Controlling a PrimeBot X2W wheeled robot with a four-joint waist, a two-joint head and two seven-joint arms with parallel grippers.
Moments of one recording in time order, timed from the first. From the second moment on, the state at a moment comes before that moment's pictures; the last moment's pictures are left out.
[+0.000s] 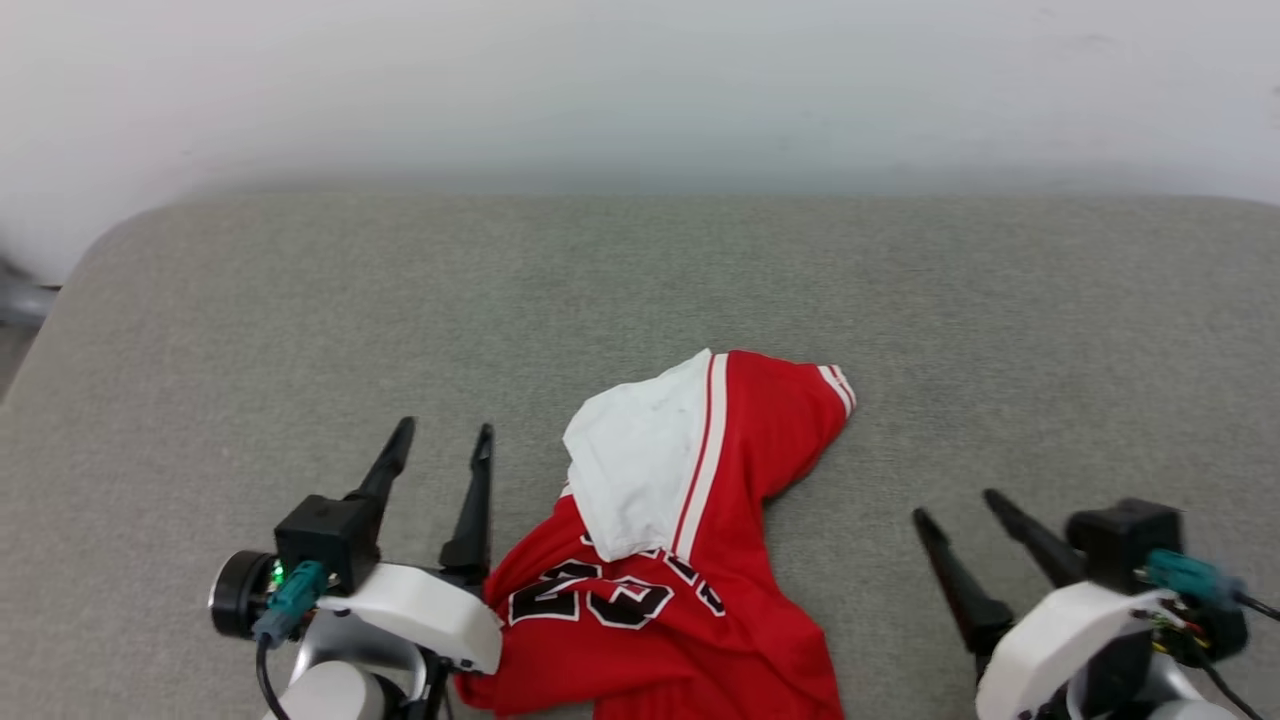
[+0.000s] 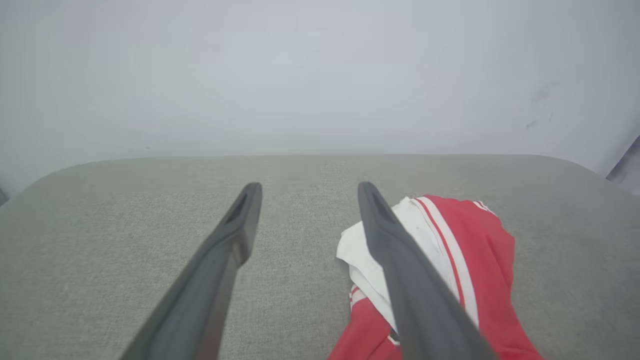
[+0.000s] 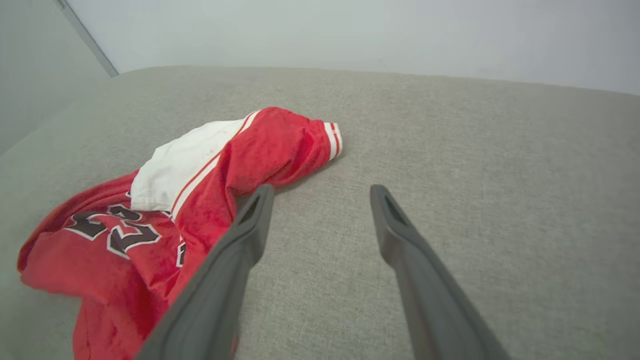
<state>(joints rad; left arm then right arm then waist) -0.19 0.40 -0.50 0.05 -0.55 0.26 -0.22 0.02 -0.17 0.10 -0.09 0.29 0.13 0.24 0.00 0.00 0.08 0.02</state>
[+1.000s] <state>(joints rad) -0.24 0.26 -0.47 0.16 -0.50 0.21 -0.26 -0.48 -0.38 0.60 0.30 0.52 0.13 0.42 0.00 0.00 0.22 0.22</state>
